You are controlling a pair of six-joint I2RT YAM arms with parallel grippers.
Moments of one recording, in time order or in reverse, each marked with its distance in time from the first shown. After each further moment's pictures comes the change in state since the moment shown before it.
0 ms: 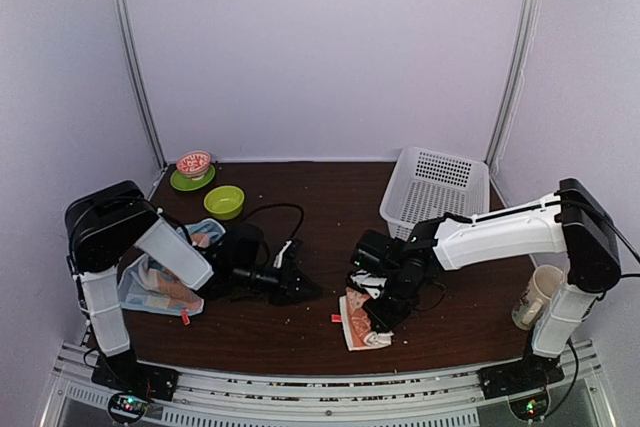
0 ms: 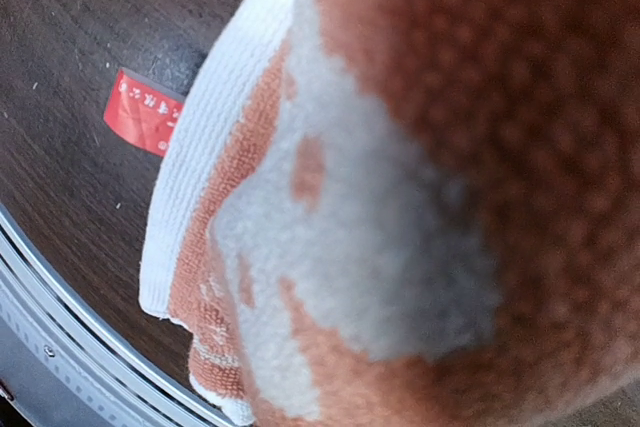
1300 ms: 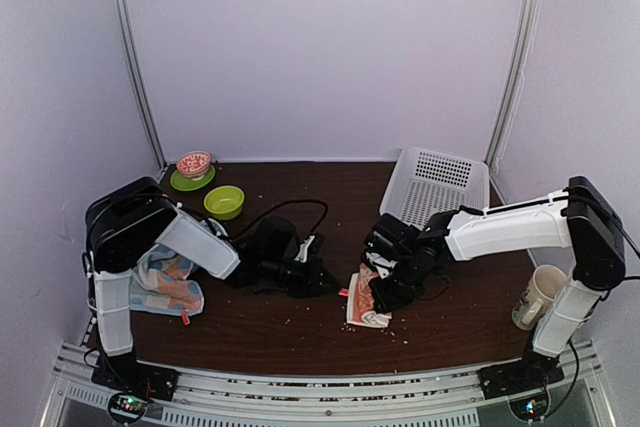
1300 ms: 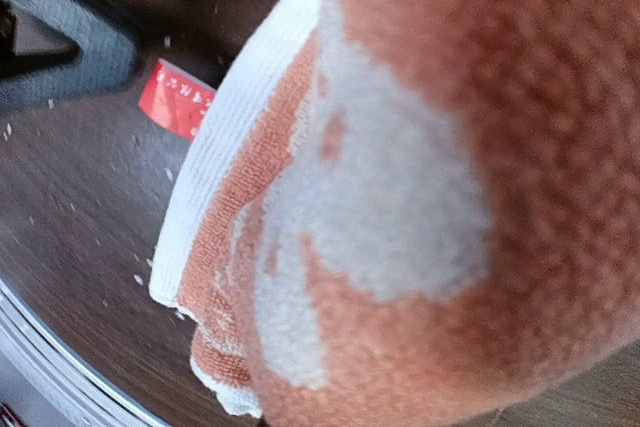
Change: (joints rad) left arm -0.060 0.119 0.261 -0.265 -0.136 0.100; right arm -0.094 -0.040 -0.055 0.130 0.039 0.143
